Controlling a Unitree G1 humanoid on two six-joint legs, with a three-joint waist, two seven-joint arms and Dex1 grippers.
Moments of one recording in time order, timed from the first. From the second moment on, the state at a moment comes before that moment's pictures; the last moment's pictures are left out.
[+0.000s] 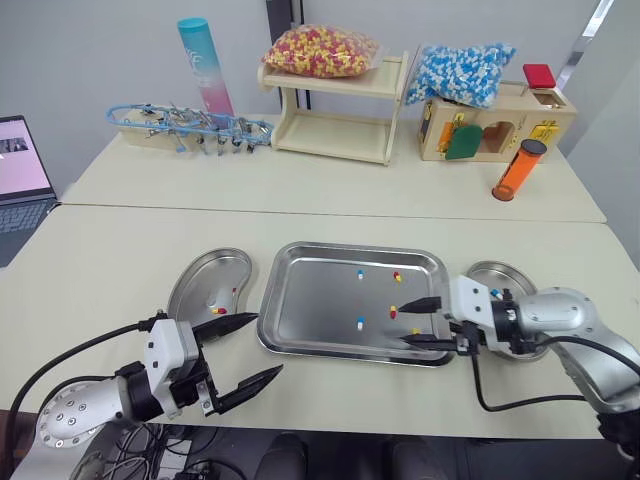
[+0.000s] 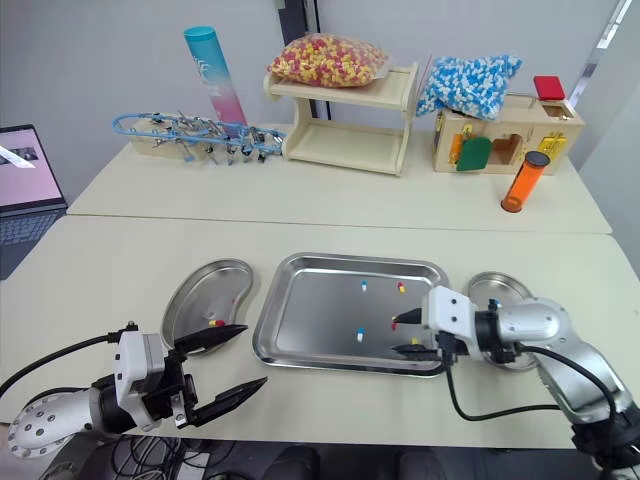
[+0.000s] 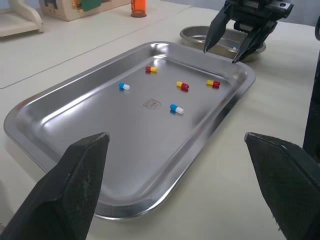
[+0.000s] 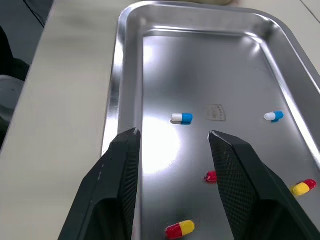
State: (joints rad) left arm 0.35 0.65 0.28 -0.55 -0.55 0.18 -1.01; right arm -0.29 -0.77 0.23 -0.36 0.26 0.39 1.06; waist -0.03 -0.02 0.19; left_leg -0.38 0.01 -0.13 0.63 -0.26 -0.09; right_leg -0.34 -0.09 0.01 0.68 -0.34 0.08
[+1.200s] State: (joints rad) left arm 0.33 0.65 0.24 -0.55 -0.55 0.18 -1.01; right arm -0.45 -0.51 0.44 -0.09 0.02 0.38 0.98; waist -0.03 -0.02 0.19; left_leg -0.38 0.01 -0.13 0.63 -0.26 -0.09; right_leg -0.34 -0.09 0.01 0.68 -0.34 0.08
